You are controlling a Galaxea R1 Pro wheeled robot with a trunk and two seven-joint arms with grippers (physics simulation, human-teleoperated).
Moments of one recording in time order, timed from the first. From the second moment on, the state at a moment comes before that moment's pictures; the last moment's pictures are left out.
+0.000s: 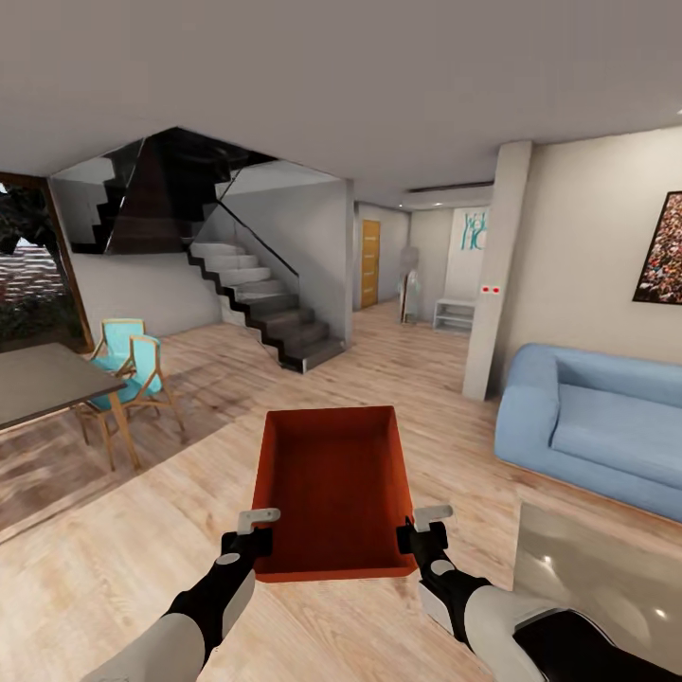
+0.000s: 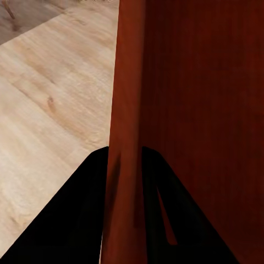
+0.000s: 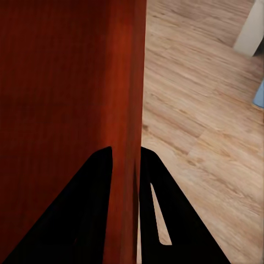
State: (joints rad) left arm -0.64 -0.12 0.07 -0.34 -0.04 -0.03 0.18; right arm -0.80 0.14 0.24 0.06 -0.07 -0.39 -0.19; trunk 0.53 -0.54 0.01
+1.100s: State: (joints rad) left arm -0.64 -0.12 0.07 -0.34 -0.05 -0.03 0.18; right arm -0.80 0.14 0.24 0.06 -0.07 -0.39 -0.19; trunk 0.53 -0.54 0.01
